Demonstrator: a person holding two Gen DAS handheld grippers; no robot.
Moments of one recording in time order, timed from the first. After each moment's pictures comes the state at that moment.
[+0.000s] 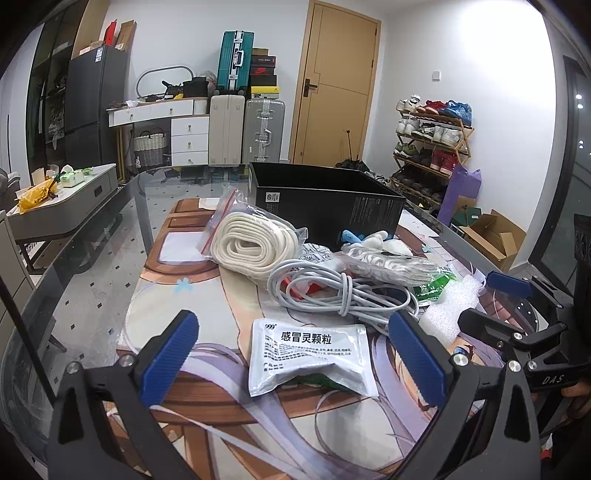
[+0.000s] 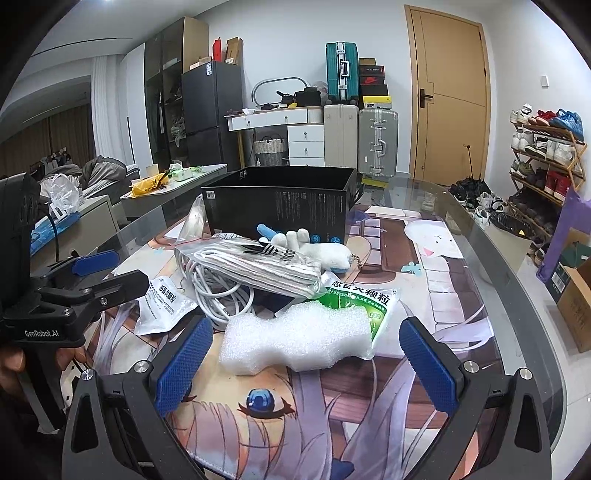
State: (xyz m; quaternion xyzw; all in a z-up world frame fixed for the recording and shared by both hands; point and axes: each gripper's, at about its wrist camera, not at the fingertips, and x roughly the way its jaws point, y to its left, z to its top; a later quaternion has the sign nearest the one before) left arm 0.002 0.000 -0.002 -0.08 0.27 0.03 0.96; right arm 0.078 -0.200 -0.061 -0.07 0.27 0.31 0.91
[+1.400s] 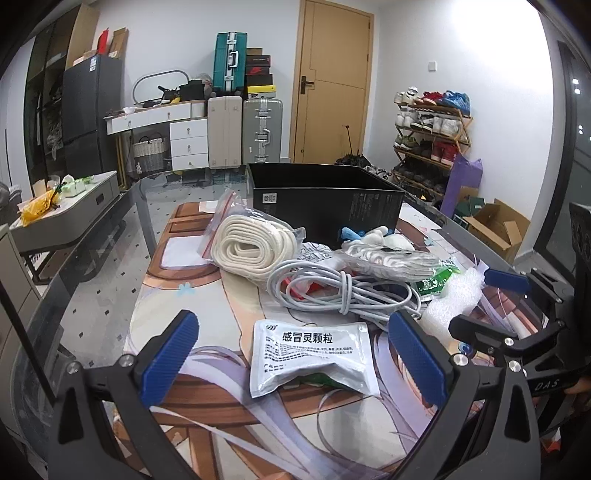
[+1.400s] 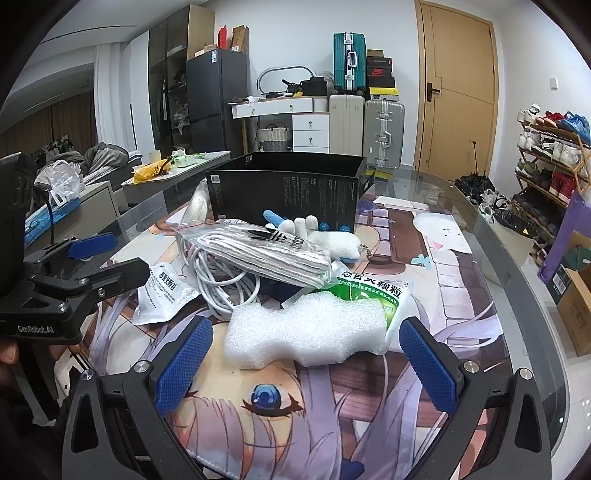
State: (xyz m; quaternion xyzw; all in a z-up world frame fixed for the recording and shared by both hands) left arm 0.002 -0.002 -0.002 -0.06 0.28 0.04 0.96; right arm 0.083 -0.189 -0.068 -0.10 0.29 0.31 0.90
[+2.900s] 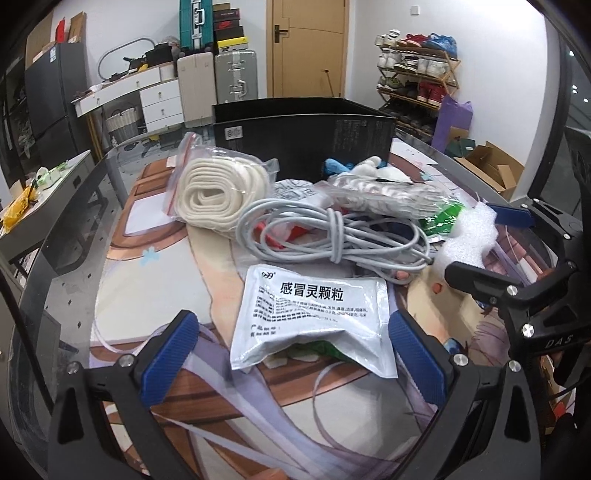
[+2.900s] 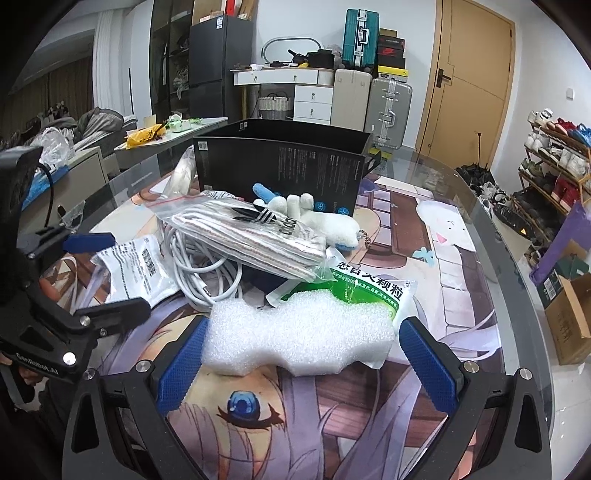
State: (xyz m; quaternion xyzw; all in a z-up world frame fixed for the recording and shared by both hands) left arm 0.027 -0.011 -0.025 -0.02 0.39 0.00 0.92; right arm 0.107 -0.174 -0.076 -0.15 0.33 0.30 0.88
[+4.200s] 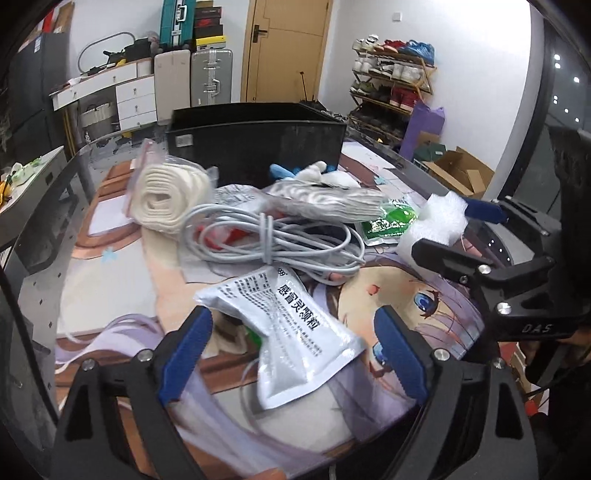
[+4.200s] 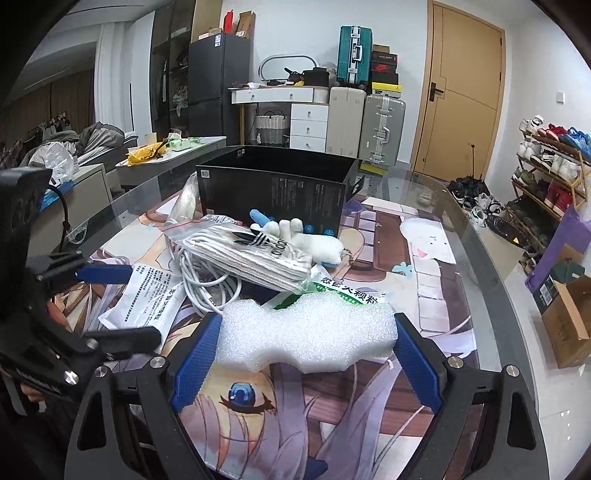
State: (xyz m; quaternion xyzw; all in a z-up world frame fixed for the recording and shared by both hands) left arm 0.025 -0.033 -0.018 -0.04 0.39 -0.06 0.92; right arm 0.089 -0.195 -0.054 -0.14 0.30 0.30 0.90
